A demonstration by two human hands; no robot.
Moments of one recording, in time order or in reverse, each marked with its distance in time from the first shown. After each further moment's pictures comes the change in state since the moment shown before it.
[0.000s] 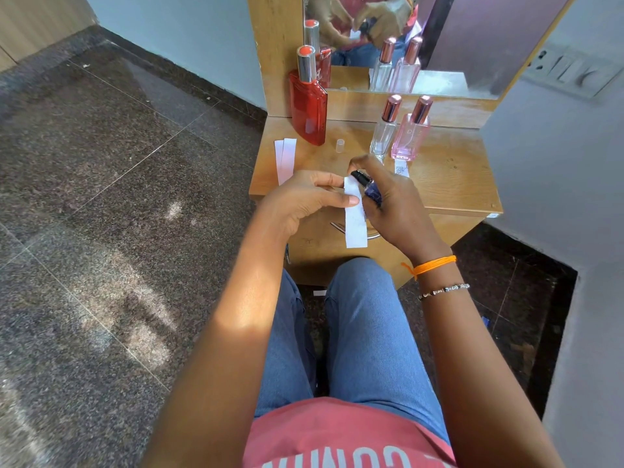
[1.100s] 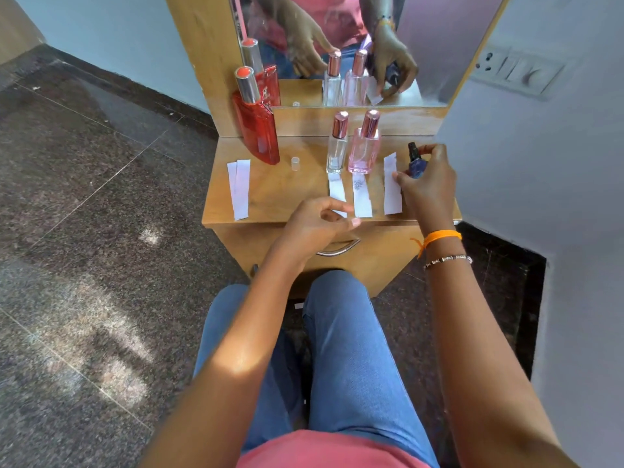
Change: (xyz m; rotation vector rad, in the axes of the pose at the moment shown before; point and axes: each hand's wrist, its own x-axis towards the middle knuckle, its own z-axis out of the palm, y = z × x) left_hand 0.027 -0.003 0.061 0.051 0.013 0.096; right_hand 0.018 0.092 -0.045 0.099 0.411 0.642
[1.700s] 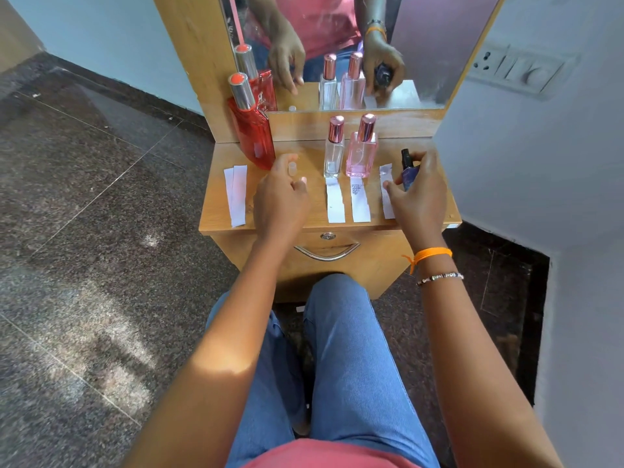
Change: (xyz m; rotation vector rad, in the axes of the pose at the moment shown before) left_hand 0.039 0.001 -0.023 0.332 0.584 0.179; right_hand -0.016 -0.007 0.007 -0.063 0.026 -0.035
